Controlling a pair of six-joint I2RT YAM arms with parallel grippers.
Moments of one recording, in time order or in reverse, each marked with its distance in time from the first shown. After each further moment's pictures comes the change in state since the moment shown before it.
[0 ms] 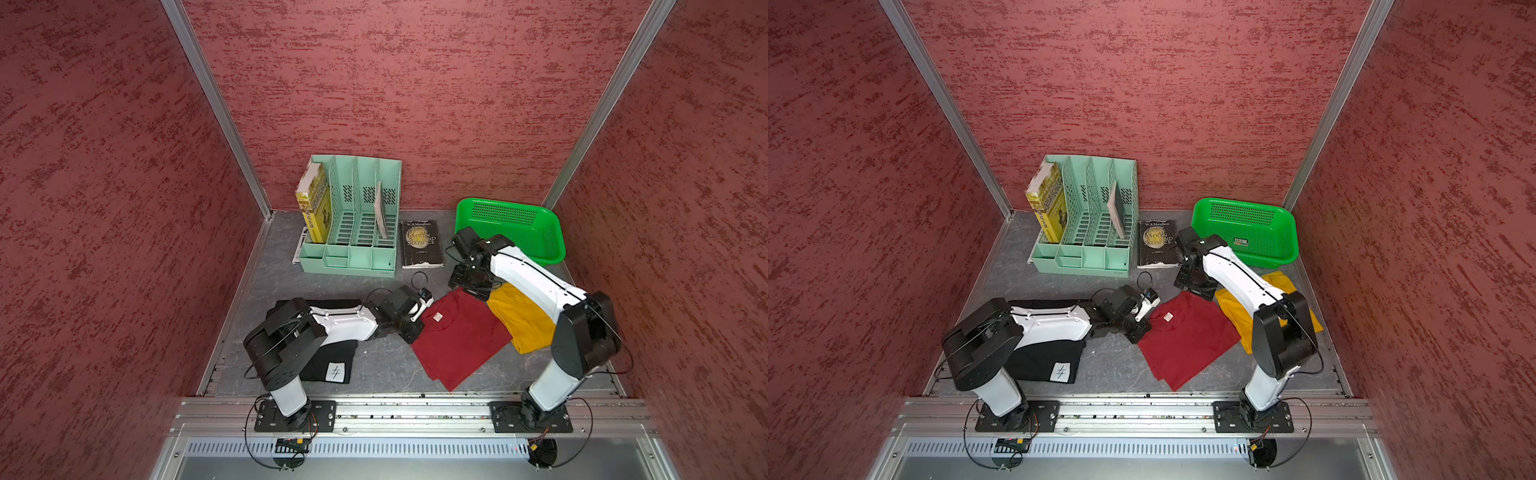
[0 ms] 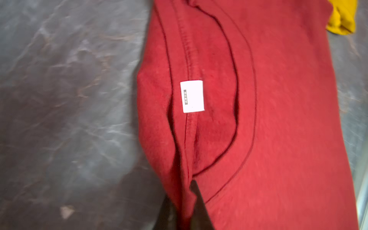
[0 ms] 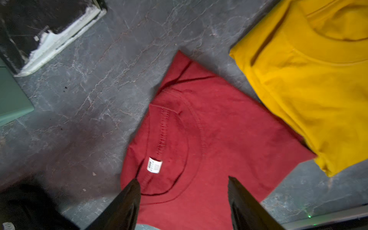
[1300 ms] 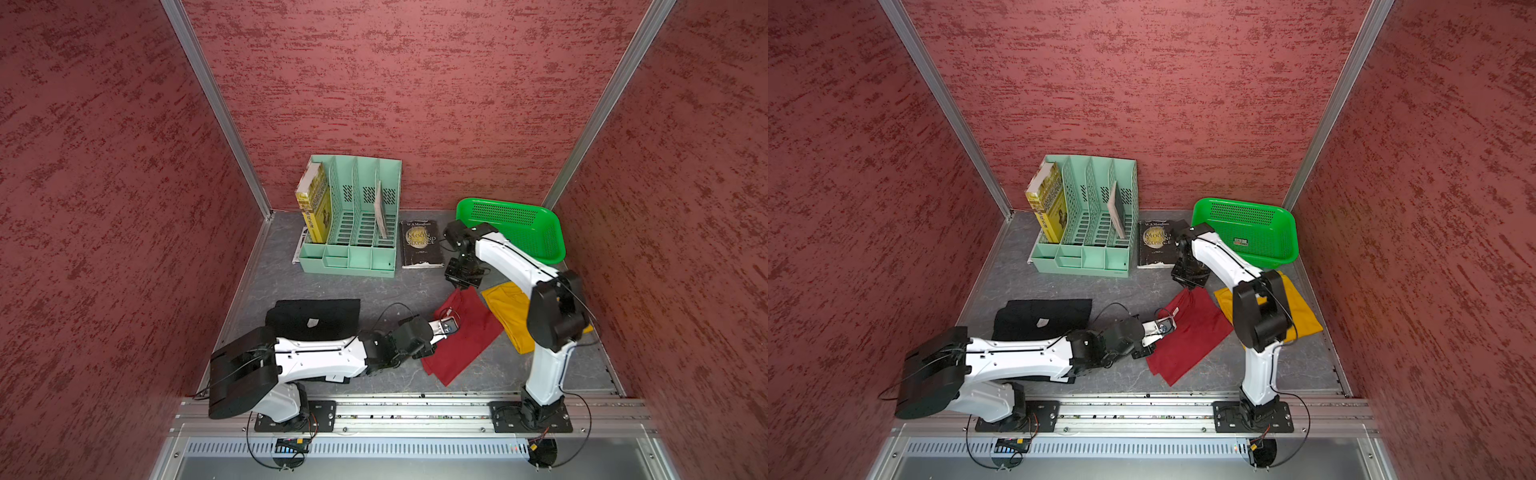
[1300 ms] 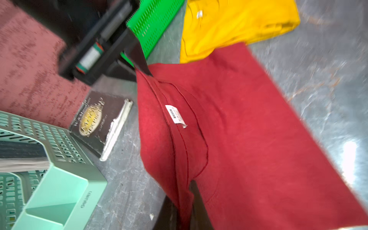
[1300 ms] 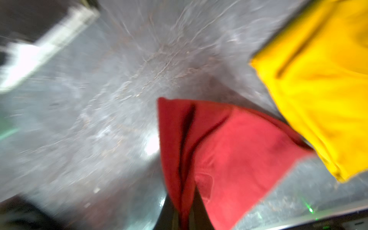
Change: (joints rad) left arm -0.311 -0.259 -0.072 0.129 -0.508 0.426; right arm -0.023 0.075 0.176 -0.114 -0.011 0.030
